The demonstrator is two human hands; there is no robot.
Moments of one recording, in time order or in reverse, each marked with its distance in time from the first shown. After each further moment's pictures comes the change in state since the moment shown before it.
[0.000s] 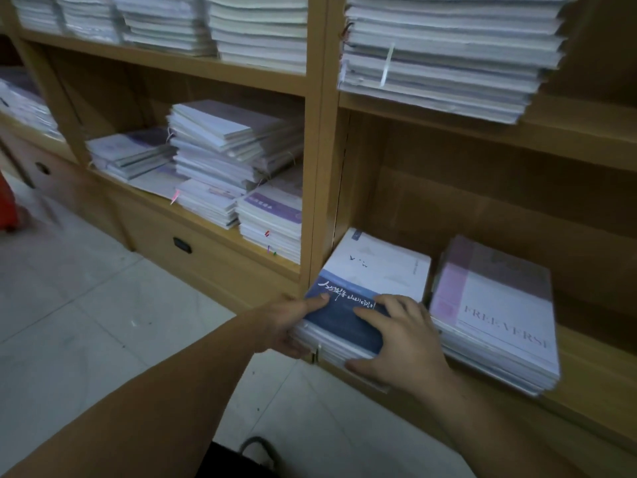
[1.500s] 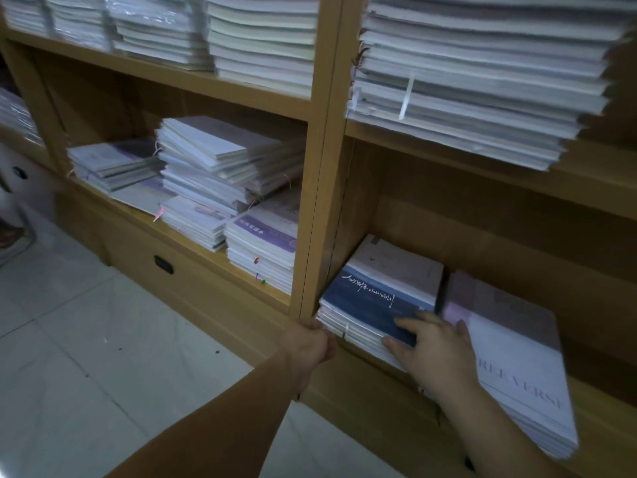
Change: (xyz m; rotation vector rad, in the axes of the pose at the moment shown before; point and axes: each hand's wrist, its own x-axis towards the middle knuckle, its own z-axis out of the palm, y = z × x) left_hand 0.051 0.016 0.051 -0.429 0.144 0.217; right_hand 0.052 0.053 -0.010 0.049 0.085 0.317
